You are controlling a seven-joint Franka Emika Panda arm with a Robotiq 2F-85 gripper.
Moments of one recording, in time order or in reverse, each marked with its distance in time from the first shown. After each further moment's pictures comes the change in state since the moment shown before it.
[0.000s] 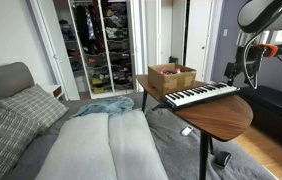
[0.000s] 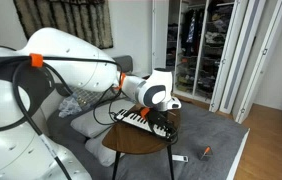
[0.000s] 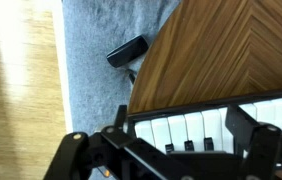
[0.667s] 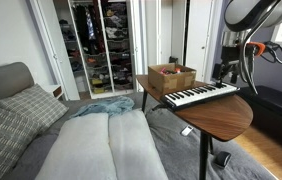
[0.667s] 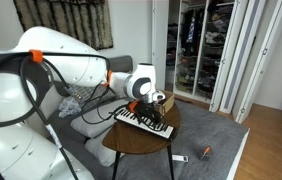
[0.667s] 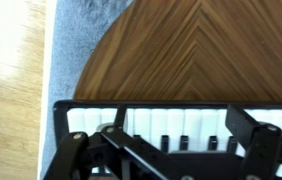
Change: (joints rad) arm 0.077 -0.028 0.119 0.001 -0.005 -0.059 -0.001
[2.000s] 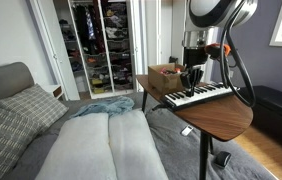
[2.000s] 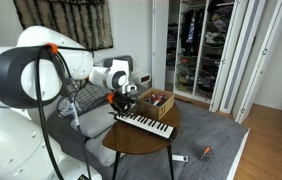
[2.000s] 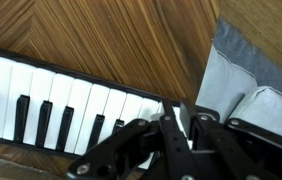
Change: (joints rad) arm 0.228 0.061 0.149 0.072 0.172 -0.028 -0.040
